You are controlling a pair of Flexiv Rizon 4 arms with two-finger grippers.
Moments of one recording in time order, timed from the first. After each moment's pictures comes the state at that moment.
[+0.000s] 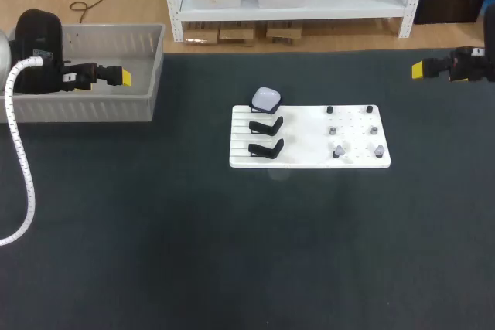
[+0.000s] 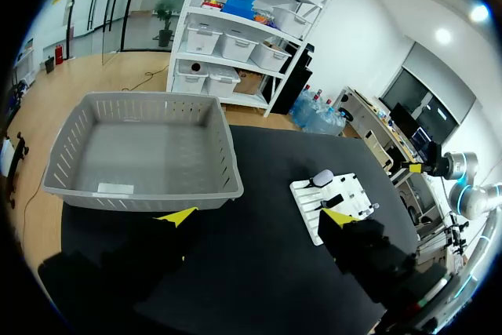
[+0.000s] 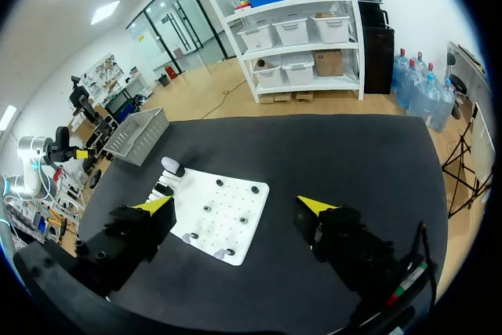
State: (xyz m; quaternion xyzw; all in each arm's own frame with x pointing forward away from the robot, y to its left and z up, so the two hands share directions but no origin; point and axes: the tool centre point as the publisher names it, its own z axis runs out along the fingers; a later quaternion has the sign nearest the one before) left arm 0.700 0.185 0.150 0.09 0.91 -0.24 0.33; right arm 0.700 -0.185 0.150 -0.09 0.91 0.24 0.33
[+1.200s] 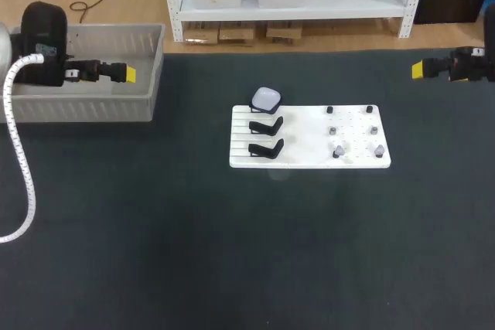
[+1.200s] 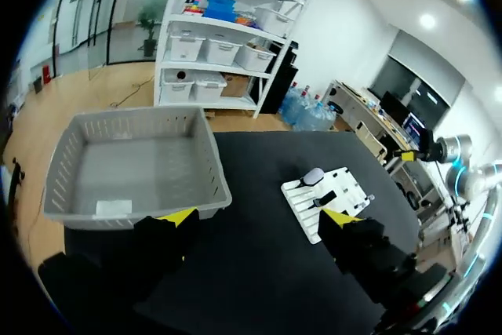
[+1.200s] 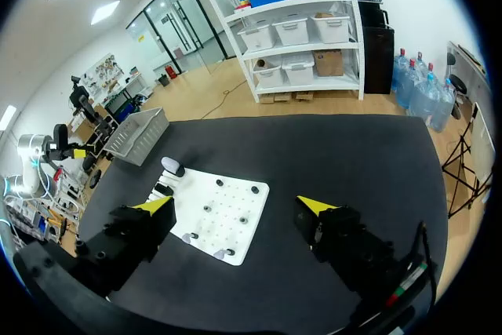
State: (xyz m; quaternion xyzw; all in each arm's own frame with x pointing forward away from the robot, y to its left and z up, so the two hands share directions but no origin) left arm 0.703 0.174 0.165 0.16 0.89 -0.24 0.35; right arm 0.700 -0.185 0.150 -0.09 0.91 0.24 0.33
